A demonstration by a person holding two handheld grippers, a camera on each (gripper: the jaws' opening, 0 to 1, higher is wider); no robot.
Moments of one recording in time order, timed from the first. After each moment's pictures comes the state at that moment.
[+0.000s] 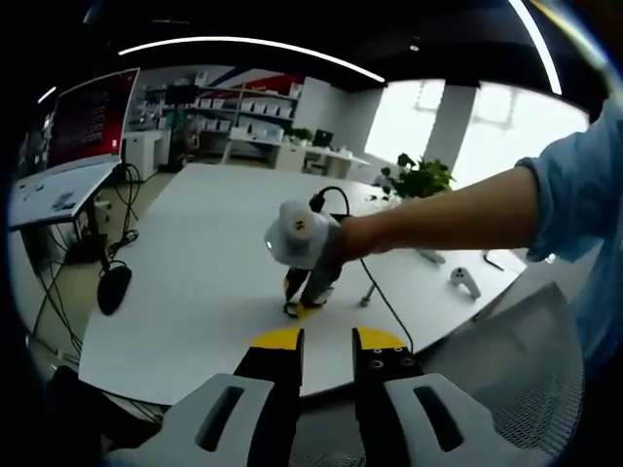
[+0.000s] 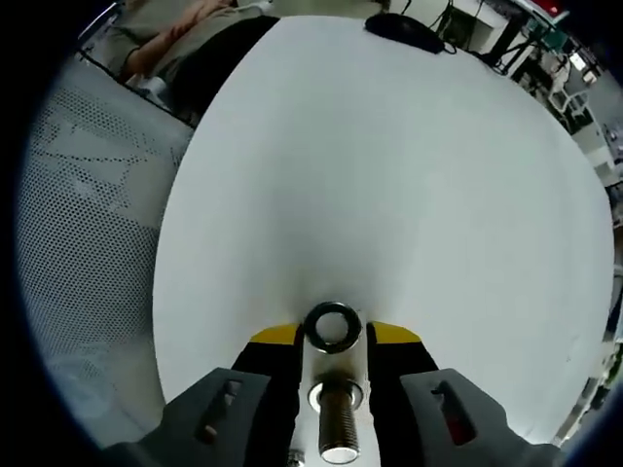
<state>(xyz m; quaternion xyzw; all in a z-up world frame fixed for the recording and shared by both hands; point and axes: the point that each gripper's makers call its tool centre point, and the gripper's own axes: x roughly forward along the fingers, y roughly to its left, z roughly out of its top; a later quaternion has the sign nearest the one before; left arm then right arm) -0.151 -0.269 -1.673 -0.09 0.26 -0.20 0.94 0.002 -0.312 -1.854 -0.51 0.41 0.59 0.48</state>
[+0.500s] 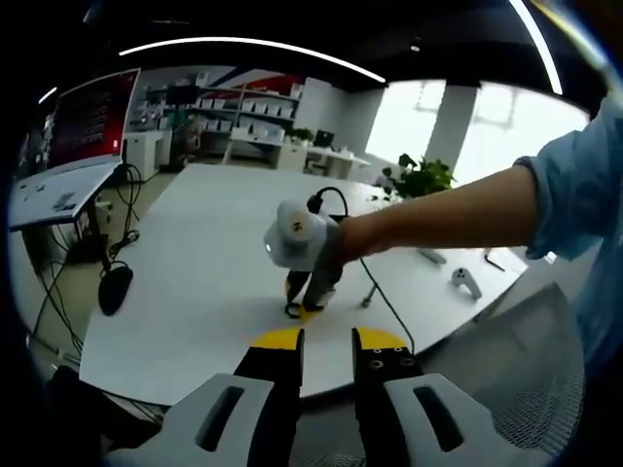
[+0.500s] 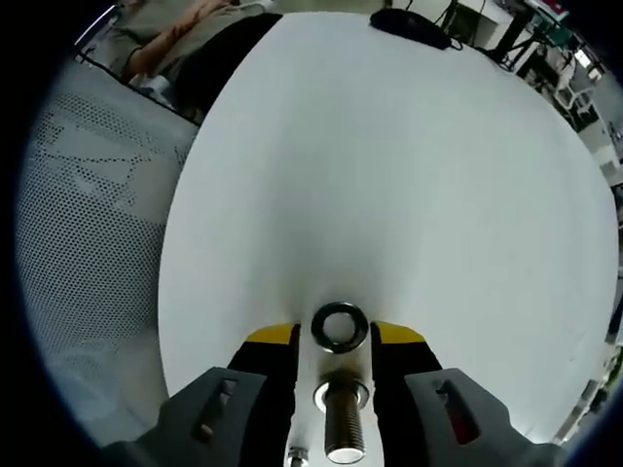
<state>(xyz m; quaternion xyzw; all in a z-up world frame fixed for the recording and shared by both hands) -0.150 -0.268 -1.673 -0.09 0.26 -0.19 0.94 -0.001 -0.312 -1.856 -0.52 0.41 0.59 0.47</state>
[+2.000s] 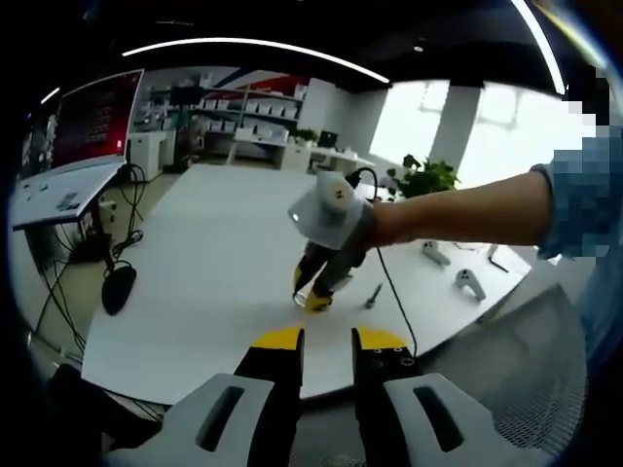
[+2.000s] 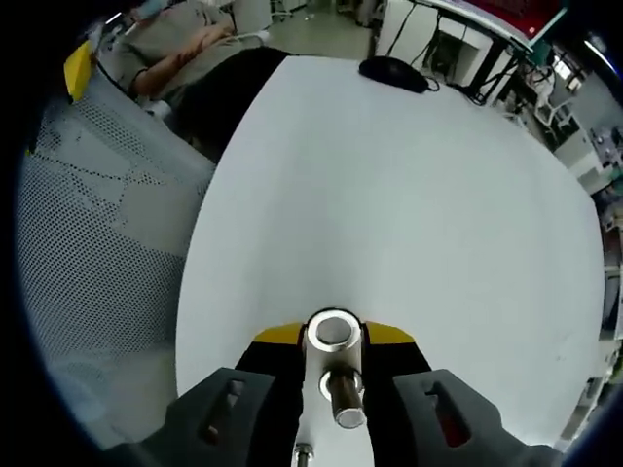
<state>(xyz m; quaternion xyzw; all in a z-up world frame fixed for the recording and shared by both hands) -0.149 -0.266 -1.673 -0.09 0.26 -0.19 0.94 -0.006 -0.311 -1.807 -0.48 0.36 0.61 0.52</state>
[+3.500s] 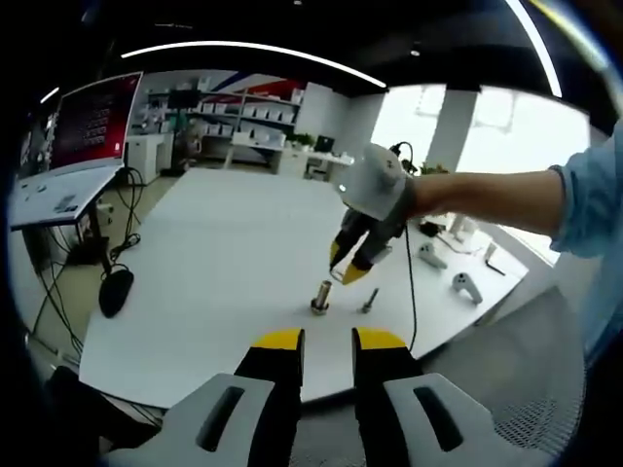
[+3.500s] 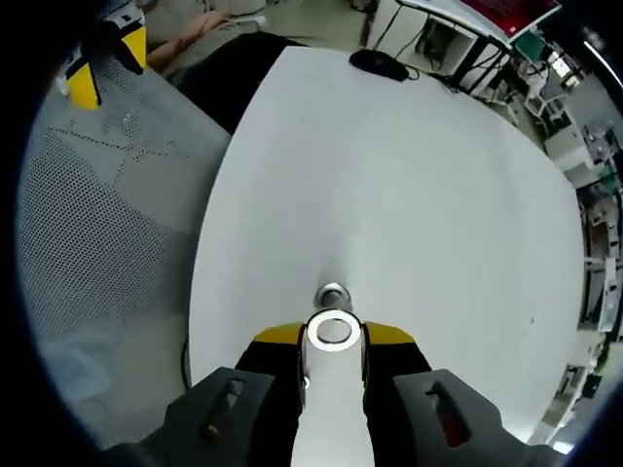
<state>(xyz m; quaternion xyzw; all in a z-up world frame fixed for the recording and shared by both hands) -0.148 -0.267 -1.670 -0.09 0.25 -0.19 0.95 0.008 -0.365 -1.770 -0.52 0.37 0.57 0.52</state>
